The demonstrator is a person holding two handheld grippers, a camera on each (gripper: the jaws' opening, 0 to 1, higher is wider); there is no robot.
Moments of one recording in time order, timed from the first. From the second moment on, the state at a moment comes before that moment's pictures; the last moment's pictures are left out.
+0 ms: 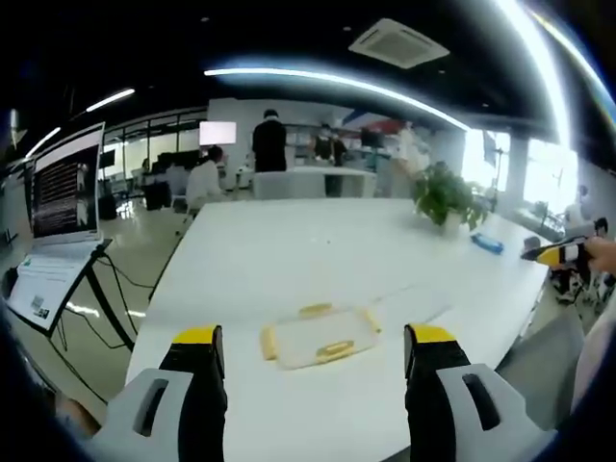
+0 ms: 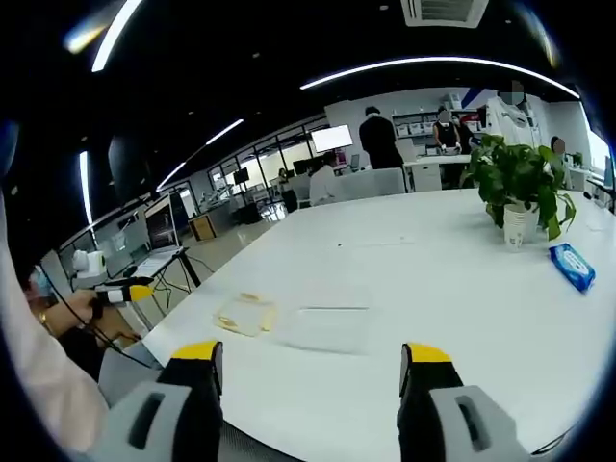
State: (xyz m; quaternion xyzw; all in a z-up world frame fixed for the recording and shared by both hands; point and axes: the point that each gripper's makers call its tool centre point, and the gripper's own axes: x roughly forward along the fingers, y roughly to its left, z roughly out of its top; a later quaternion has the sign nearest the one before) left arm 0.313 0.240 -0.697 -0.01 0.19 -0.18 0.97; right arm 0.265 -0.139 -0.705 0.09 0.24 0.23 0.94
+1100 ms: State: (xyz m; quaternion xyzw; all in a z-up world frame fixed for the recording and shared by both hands) left arm 0.314 0.233 -0.707 -0.01 0.21 -0.19 0.96; right arm 0.262 -0.137 -0.707 0.10 0.24 0.23 0.94
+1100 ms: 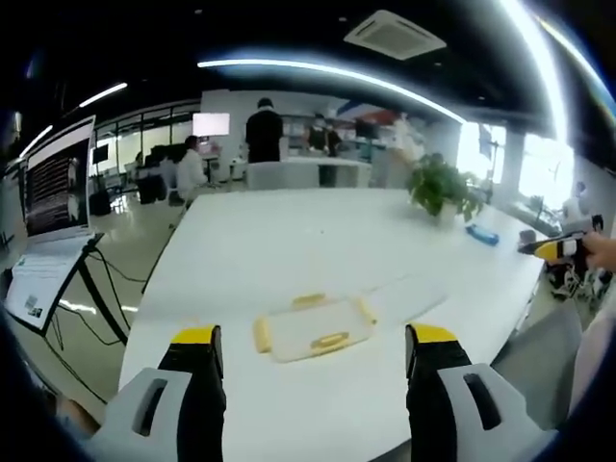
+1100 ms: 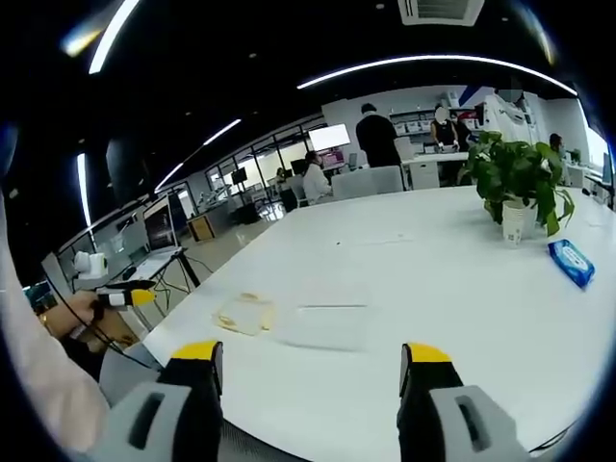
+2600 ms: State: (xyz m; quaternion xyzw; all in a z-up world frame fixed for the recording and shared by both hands) left arm 0.311 0.224 -0.712 0.00 0.22 -0.19 0.96; right arm 0.264 -0.133 -0.710 0.10 0.25 0.25 0.93
